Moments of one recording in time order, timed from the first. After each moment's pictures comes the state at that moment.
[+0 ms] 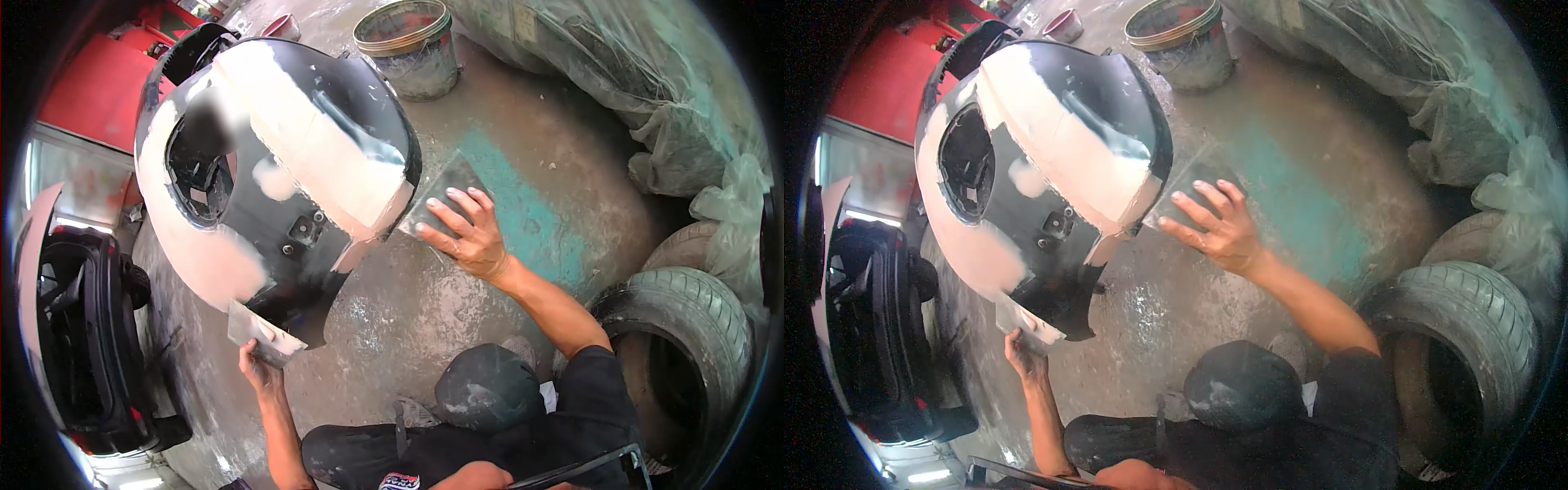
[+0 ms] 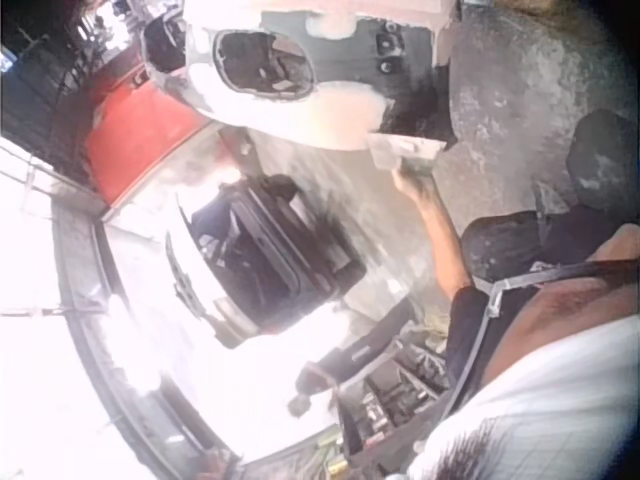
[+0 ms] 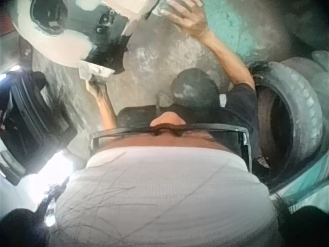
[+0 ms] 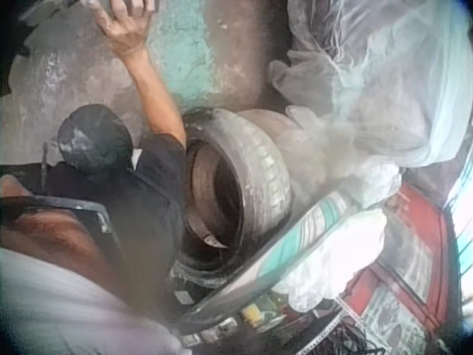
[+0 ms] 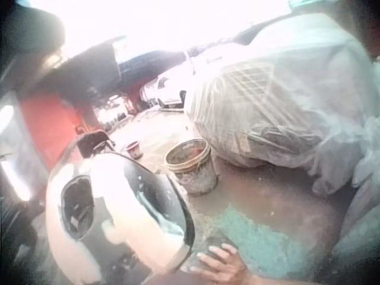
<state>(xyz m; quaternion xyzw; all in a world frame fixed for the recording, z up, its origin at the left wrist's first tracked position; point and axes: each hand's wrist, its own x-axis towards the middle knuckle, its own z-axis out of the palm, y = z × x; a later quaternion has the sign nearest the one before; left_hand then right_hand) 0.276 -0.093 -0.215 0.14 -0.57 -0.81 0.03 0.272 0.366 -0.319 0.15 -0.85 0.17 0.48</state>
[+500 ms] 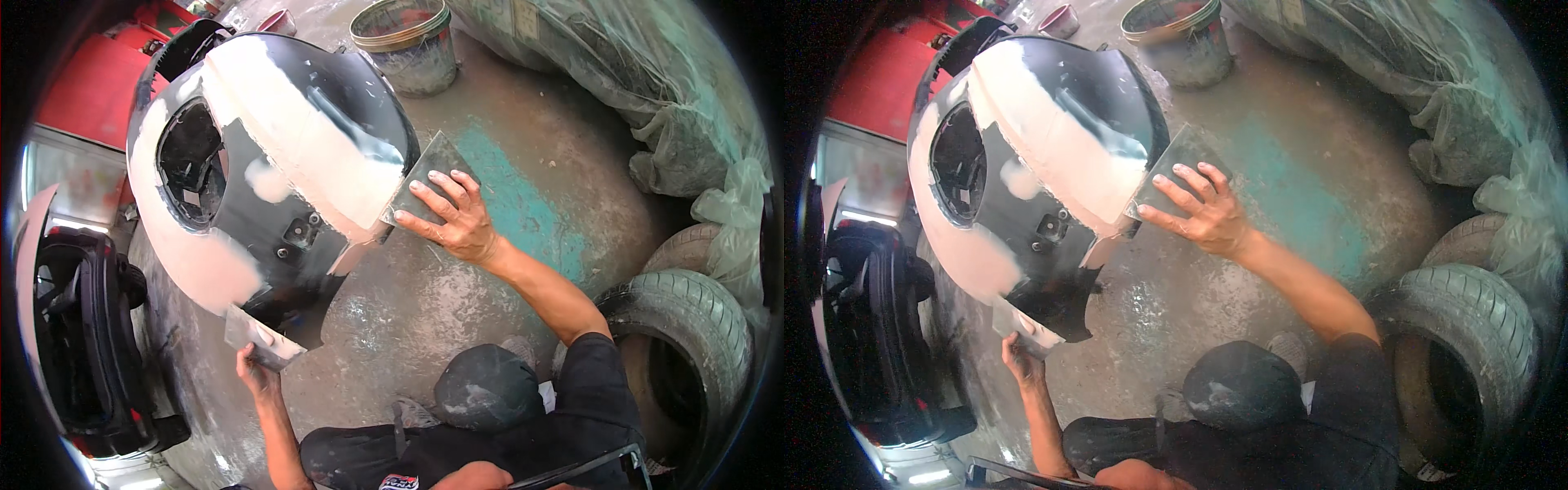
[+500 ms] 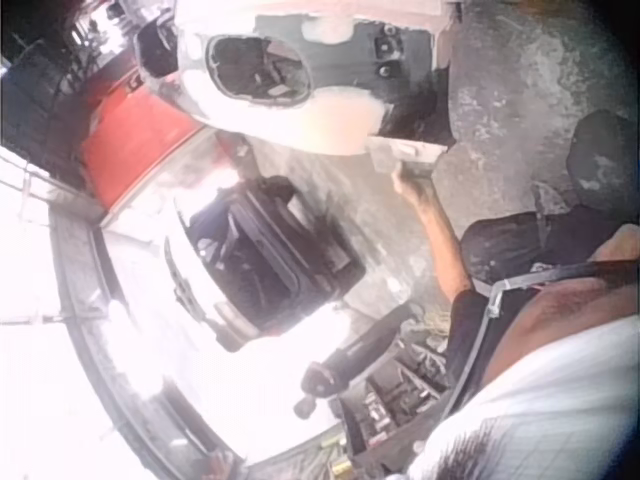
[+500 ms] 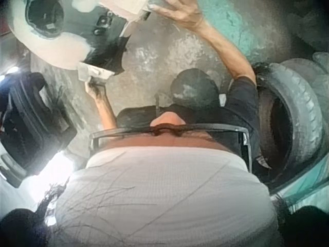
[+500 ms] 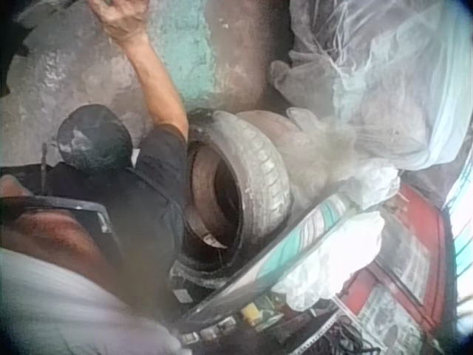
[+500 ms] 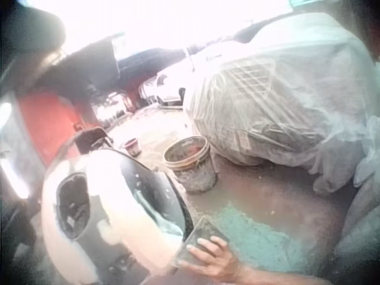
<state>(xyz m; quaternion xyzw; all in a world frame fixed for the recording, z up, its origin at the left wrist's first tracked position) 0.277 -0.103 -0.222 0.15 -0.58 -0.80 0.02 0.241 0.361 -0.311 0.16 -0.84 0.13 0.49</state>
